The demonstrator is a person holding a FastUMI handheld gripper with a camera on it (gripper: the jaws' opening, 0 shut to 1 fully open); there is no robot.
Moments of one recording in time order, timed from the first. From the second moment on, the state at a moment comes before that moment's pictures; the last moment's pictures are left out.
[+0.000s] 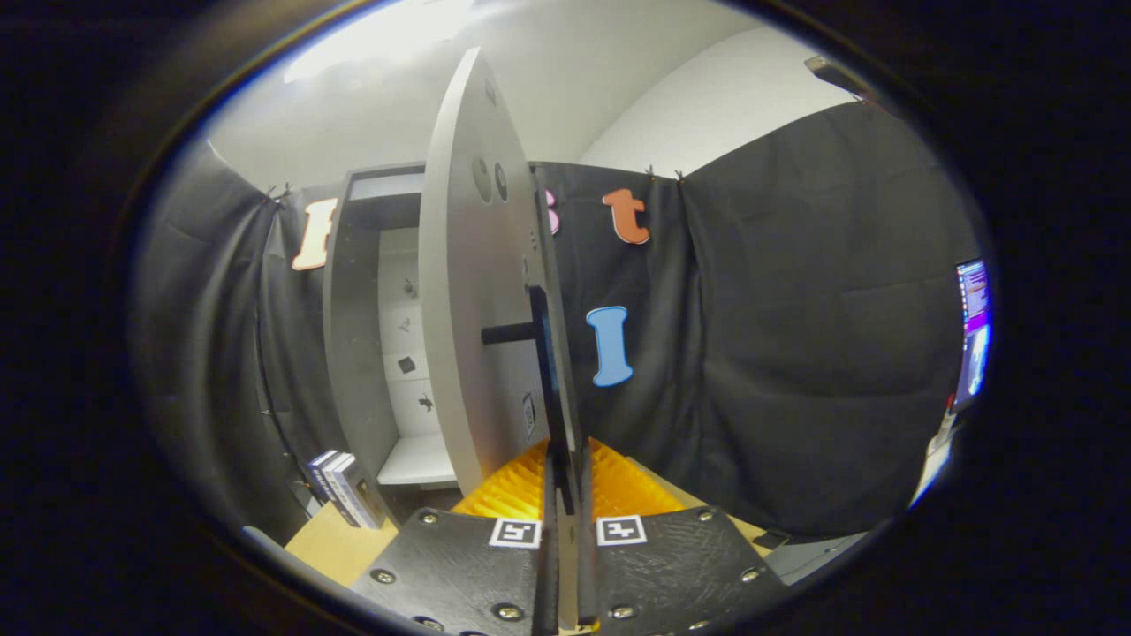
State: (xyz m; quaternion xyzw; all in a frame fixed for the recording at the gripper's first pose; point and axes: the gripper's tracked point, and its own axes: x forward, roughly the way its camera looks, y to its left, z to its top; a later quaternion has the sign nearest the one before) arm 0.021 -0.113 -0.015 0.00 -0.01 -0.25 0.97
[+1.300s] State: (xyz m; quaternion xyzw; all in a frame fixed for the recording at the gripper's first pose) arm 0.022 -0.122 -0.025 -0.03 0.01 -0.28 0.96
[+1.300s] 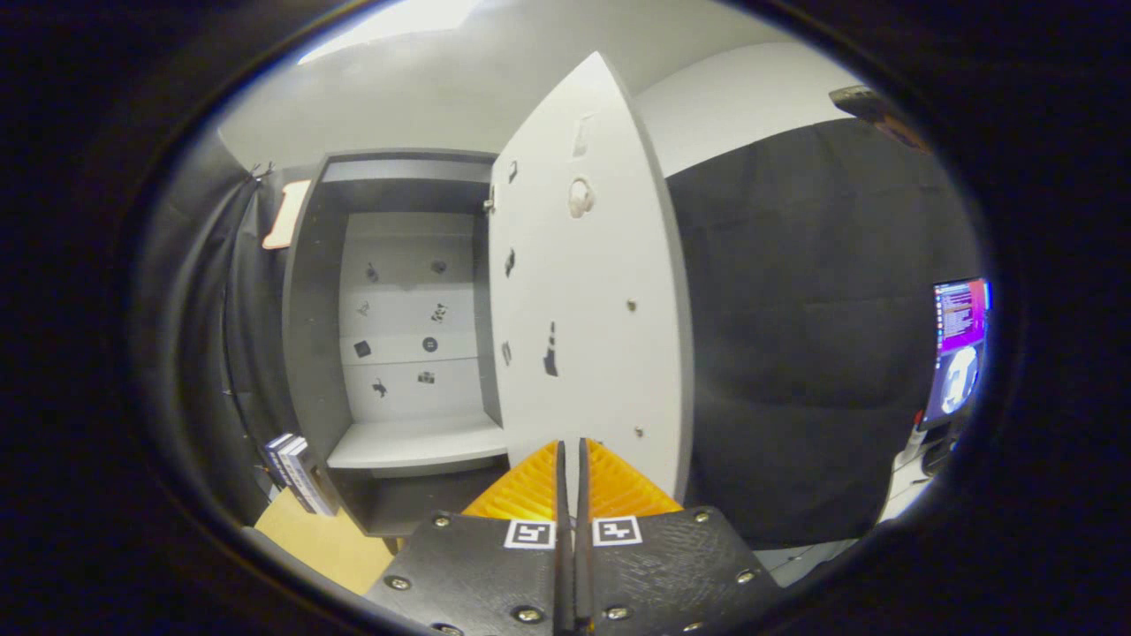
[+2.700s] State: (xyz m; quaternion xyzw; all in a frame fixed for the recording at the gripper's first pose) arm 0.144 0.018 -0.282 -0.05 0.26 -0.19 0.95
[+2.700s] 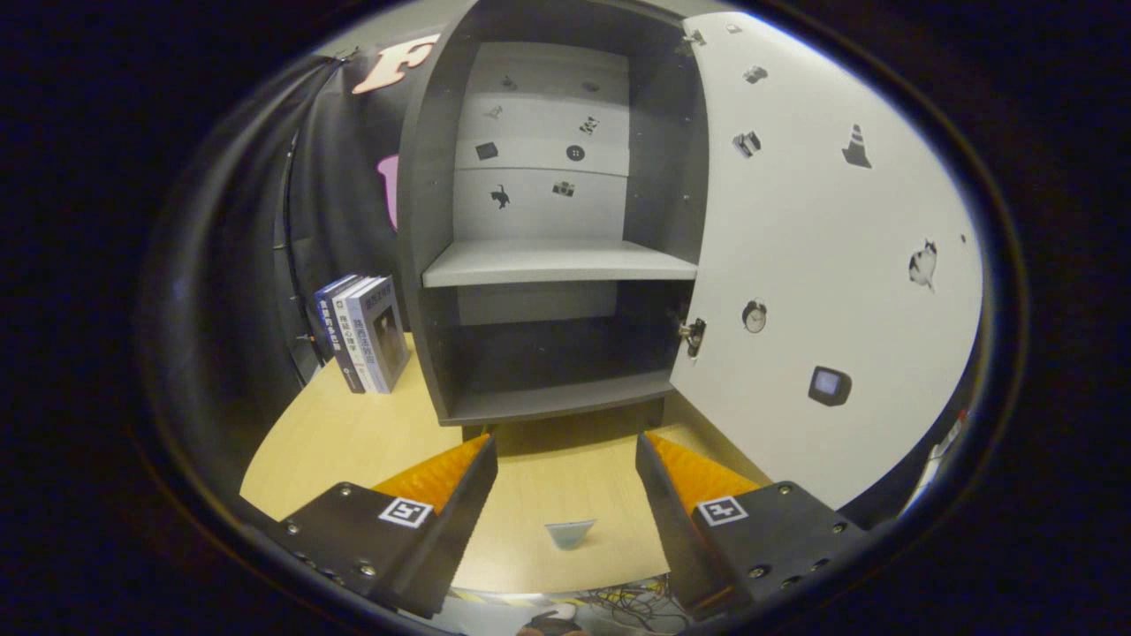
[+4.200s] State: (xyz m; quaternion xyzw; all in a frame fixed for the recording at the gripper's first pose) arm 0.139 -0.033 -0.421 0.00 0.30 -0.30 0.91
